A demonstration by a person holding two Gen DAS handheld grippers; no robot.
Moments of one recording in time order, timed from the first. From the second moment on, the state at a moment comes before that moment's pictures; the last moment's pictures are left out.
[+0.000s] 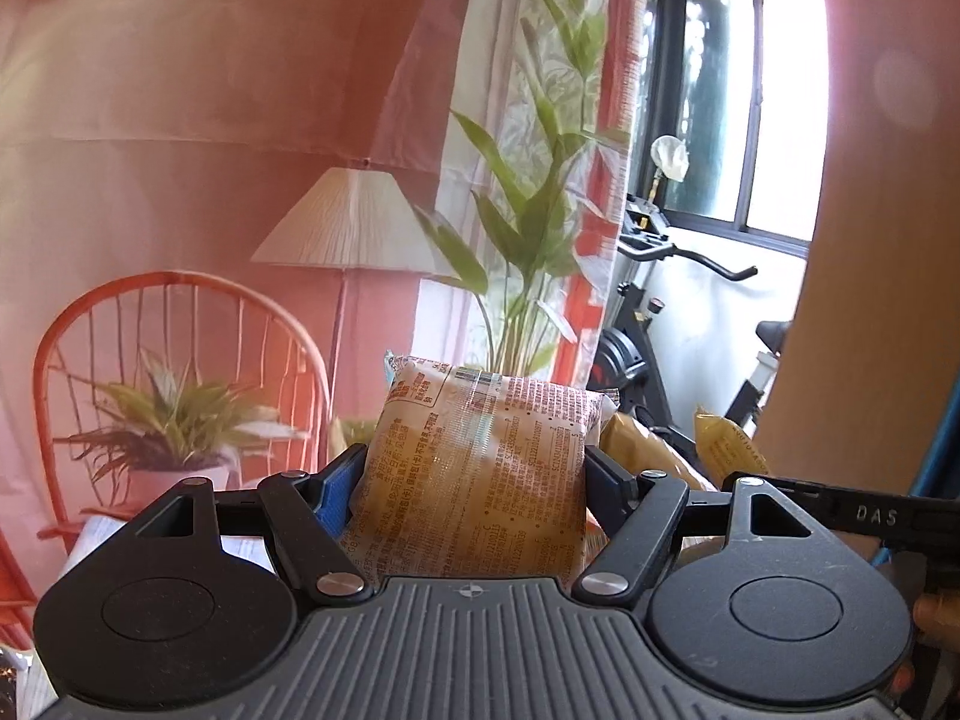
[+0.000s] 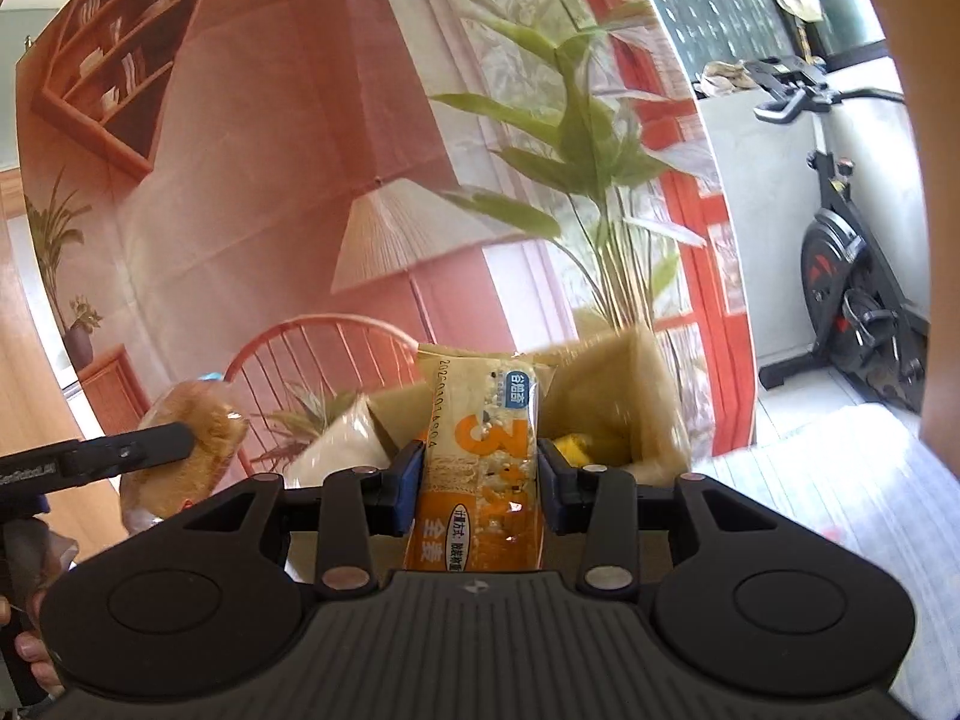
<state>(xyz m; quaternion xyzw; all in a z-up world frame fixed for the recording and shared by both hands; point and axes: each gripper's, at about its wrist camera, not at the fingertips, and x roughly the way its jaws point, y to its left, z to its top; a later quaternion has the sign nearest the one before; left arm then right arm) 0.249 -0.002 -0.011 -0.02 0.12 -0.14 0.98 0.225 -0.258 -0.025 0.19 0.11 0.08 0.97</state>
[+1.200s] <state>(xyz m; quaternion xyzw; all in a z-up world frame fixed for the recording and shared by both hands) 0.383 -0.025 -0.032 0.02 0.20 -0.14 0.97 0.378 -0.279 -0.032 0.17 0.19 0.03 0.97</state>
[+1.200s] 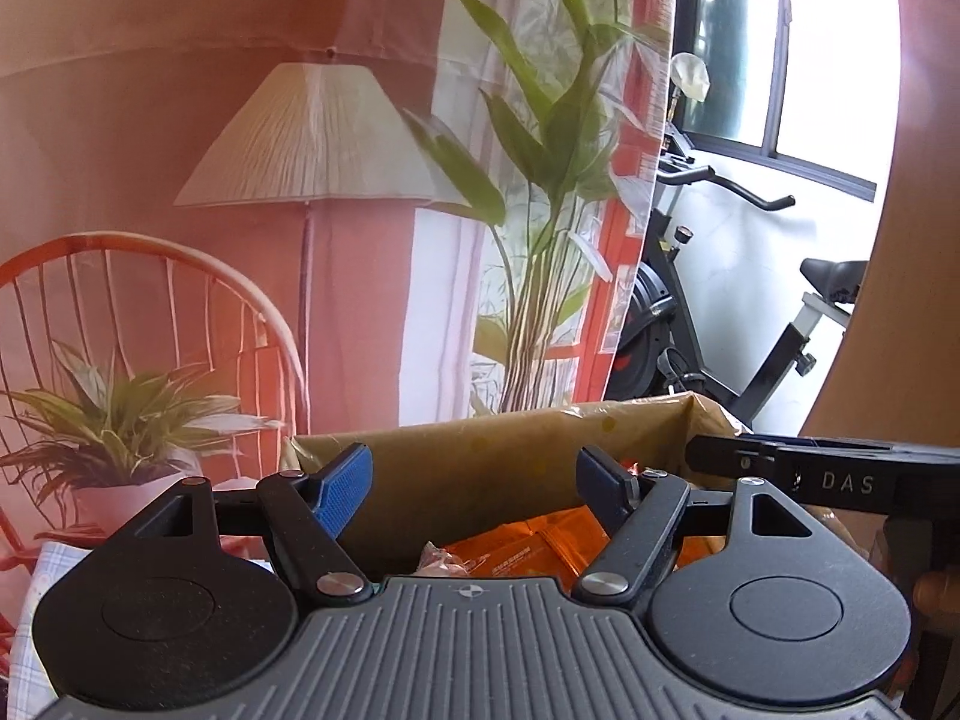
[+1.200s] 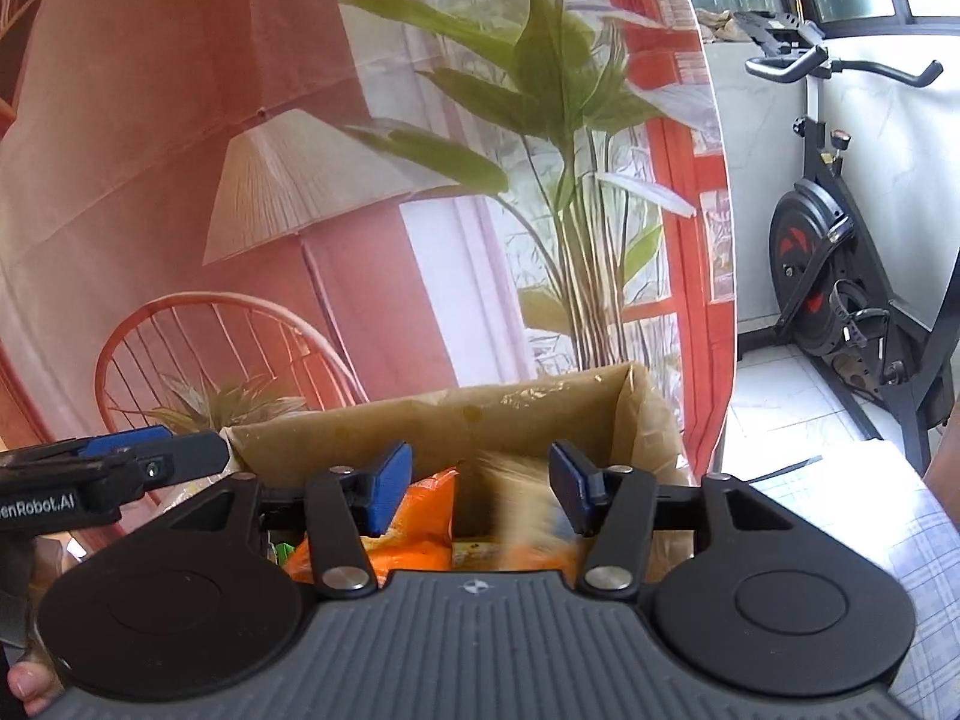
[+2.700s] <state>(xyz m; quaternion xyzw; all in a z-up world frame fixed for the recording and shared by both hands) 0.201 0.045 -0.156 -0.05 0.25 -0.14 0.96 0.166 -0.201 -0.158 0.07 0.23 0.13 0.96</state>
